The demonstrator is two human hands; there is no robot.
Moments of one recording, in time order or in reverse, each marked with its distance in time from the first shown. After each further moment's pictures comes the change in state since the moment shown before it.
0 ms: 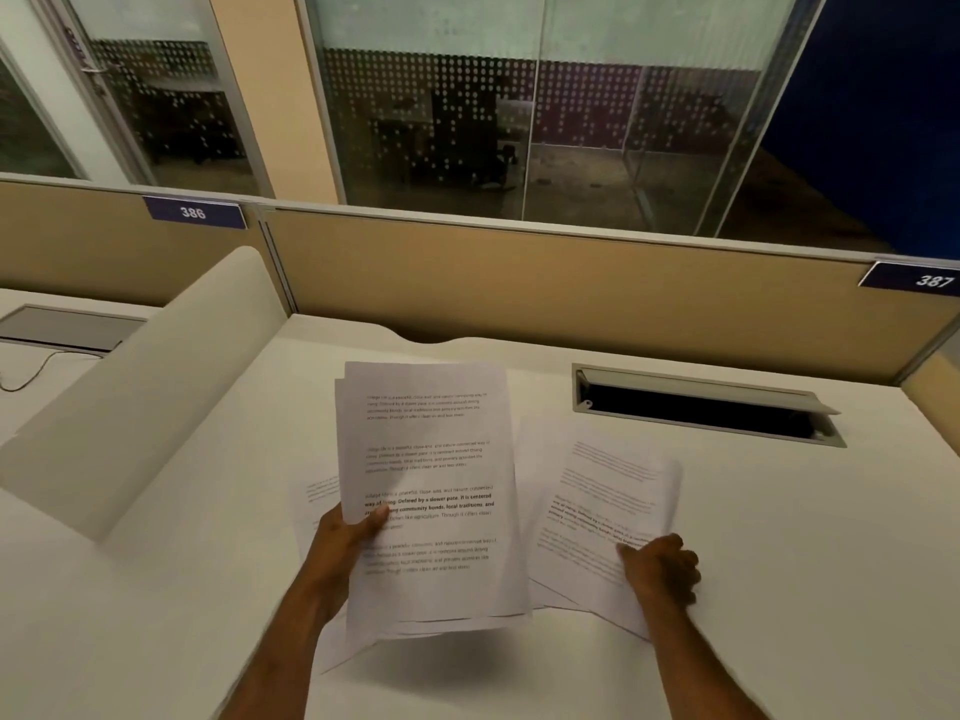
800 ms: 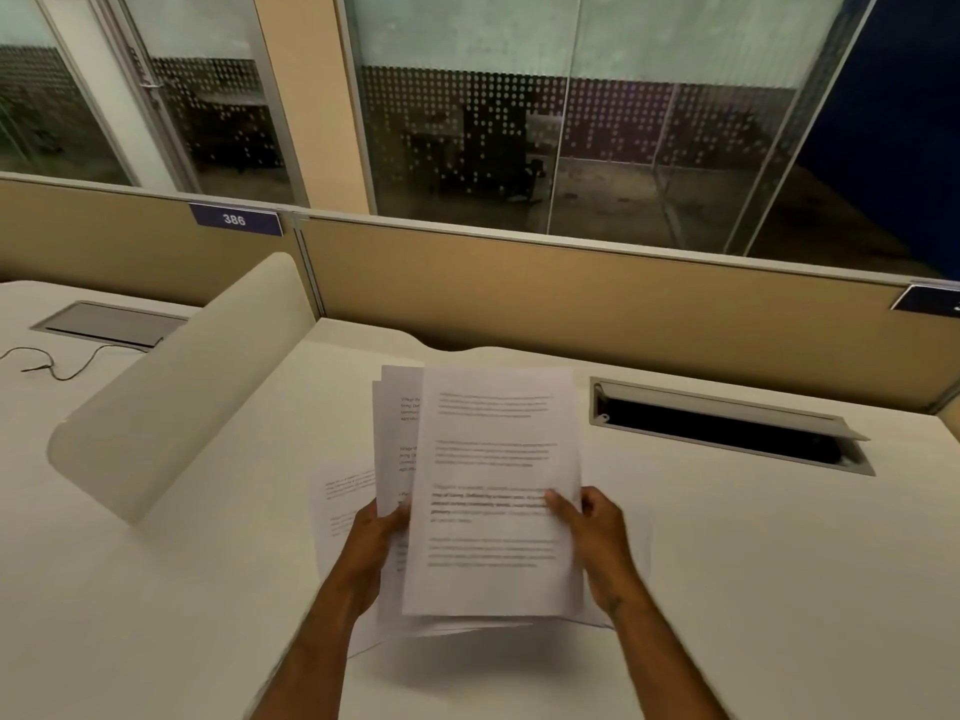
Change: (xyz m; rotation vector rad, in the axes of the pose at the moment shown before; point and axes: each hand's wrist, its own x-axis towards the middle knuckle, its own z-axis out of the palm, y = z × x) left_hand -0.012 0.005 0.027 -0.083 -0.026 0.003; right_hand -0.090 -0.068 -0.021 0.730 -0.471 -0.443
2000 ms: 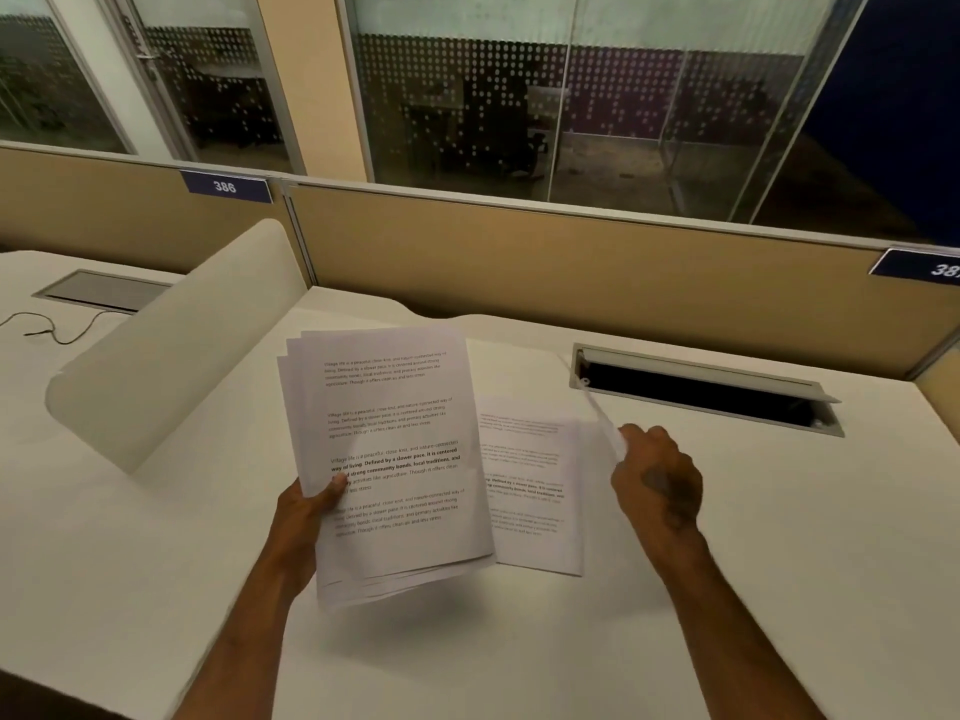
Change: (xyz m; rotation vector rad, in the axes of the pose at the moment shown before) left_hand -0.049 -0.007 -0.029 0.009 0.208 0.095; right_hand -0.031 -0.052 -0.087 -1.177 0.288 -0.335
